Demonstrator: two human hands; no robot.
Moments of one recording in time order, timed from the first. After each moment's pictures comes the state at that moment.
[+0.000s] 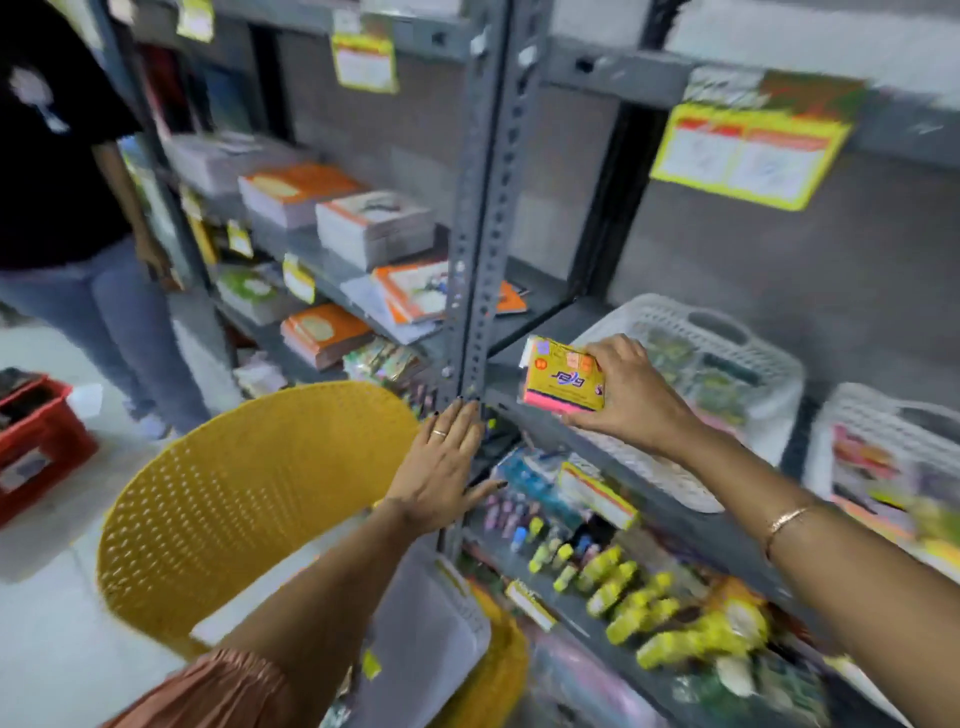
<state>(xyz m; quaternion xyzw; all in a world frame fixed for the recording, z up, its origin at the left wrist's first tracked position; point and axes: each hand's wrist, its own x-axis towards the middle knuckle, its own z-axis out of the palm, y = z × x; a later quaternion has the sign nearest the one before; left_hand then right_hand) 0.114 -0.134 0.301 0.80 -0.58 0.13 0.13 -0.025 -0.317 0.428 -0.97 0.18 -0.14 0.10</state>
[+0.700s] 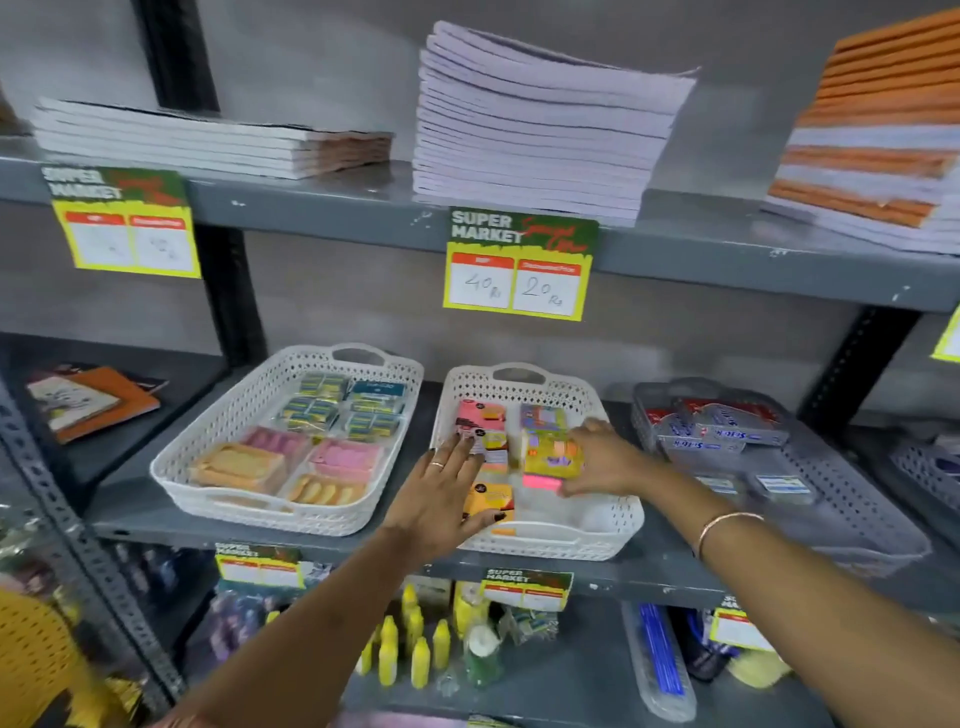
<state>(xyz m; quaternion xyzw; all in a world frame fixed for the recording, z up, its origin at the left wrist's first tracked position) -0.163 -0.357 0.364 0.60 -0.78 0.09 0.12 -0.388 -0.447 0.434 -0.85 0.51 -0.02 0.13</state>
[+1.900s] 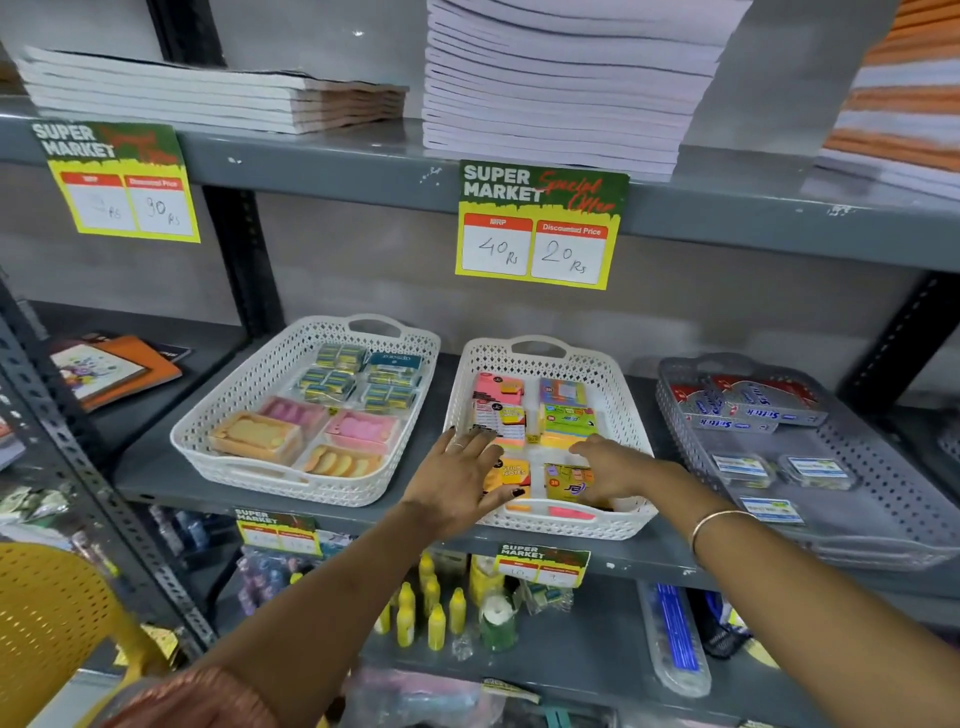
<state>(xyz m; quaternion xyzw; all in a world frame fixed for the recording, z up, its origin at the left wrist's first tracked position) -0.166 -0.361 0.359 0.58 -0.81 0.08 0.11 -0.385 -0.462 0.387 -0.85 0.50 0.14 0.13</state>
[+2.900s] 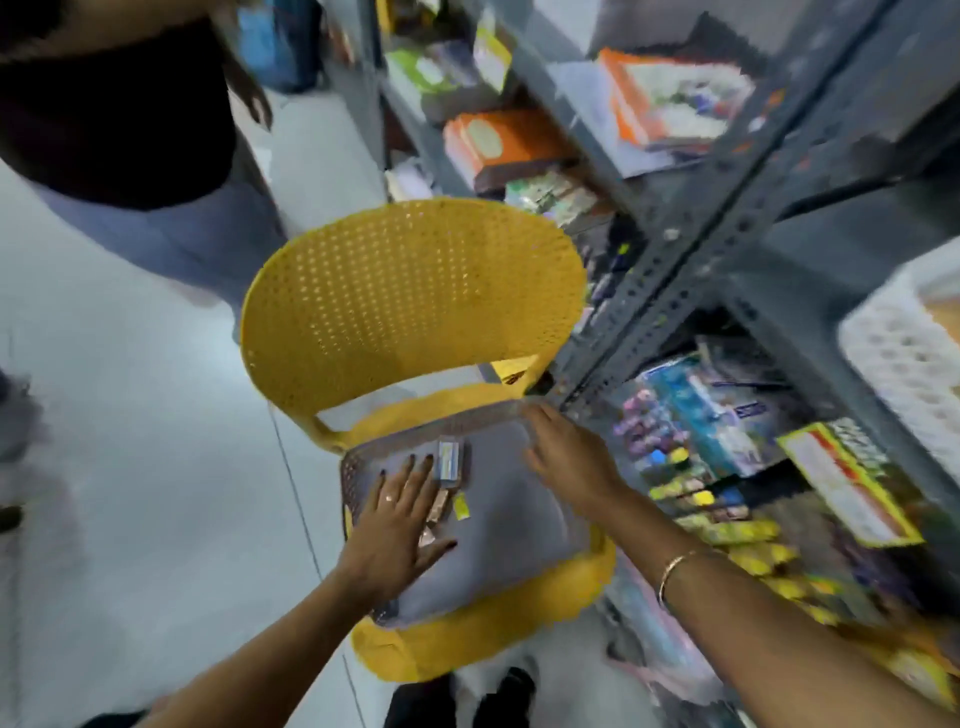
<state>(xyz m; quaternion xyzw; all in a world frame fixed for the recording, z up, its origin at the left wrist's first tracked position) 0.061 0.064 0.090 0.92 -0.37 -0.06 0.12 0.064 -0.171 0.192 -0.98 0.04 0.12 0.15</state>
